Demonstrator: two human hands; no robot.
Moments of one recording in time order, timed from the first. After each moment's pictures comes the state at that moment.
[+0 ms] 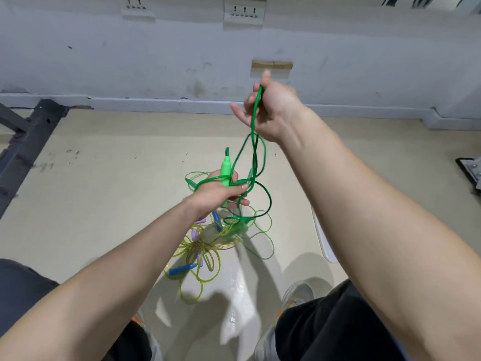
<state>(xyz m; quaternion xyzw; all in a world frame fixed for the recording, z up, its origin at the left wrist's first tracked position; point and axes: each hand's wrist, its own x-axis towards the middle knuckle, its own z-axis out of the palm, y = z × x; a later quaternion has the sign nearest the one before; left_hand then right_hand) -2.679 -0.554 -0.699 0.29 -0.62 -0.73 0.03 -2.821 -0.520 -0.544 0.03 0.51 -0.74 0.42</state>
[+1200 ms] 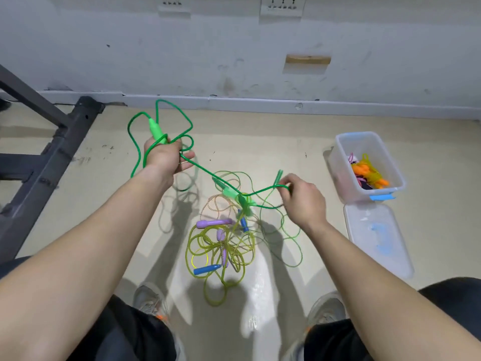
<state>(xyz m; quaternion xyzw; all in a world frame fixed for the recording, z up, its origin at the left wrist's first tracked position) -2.634 -0.694 -0.673 0.56 -0.48 -0.60 0.32 -2.797 -0.453 -0.749 -0.32 0.91 -0.25 0.08</state>
